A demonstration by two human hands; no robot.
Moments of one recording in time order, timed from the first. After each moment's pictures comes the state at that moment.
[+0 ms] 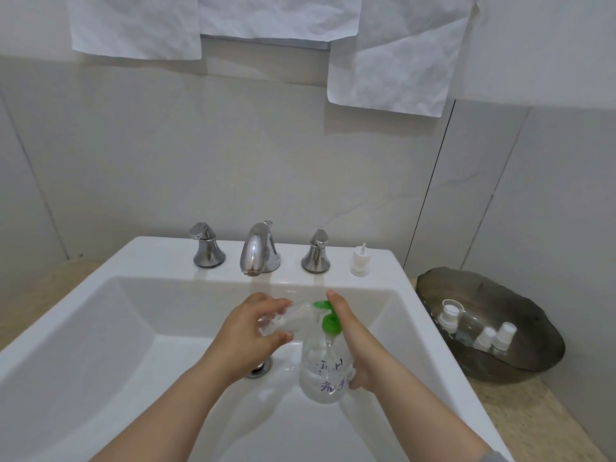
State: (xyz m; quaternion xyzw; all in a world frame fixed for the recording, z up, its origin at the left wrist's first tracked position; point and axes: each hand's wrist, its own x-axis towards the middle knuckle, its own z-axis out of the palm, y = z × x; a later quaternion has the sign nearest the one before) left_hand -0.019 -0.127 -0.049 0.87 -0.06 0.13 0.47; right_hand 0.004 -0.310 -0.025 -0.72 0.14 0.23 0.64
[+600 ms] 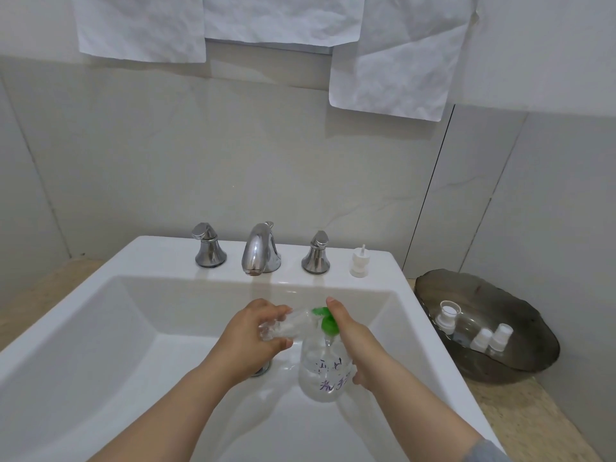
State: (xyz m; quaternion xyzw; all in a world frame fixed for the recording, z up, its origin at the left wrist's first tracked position) left_hand -0.021 -0.127 -0.055 0.89 -0.05 0.10 0.44; right_hand 0.001 -0.310 -0.021 -0.75 0.14 0.20 0.62
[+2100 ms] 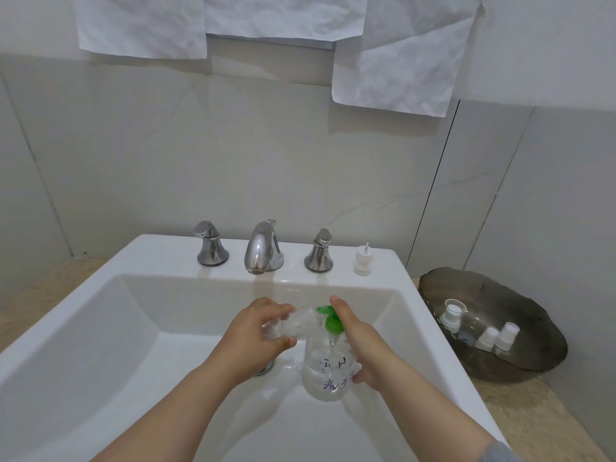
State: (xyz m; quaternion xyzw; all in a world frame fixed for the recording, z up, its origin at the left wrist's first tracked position) left_hand -0.020 -0.127 -0.055 0.88 -0.05 0.10 0.45; right_hand 0.007 -0.312 -0.027 -0.74 0.14 0.21 0.63
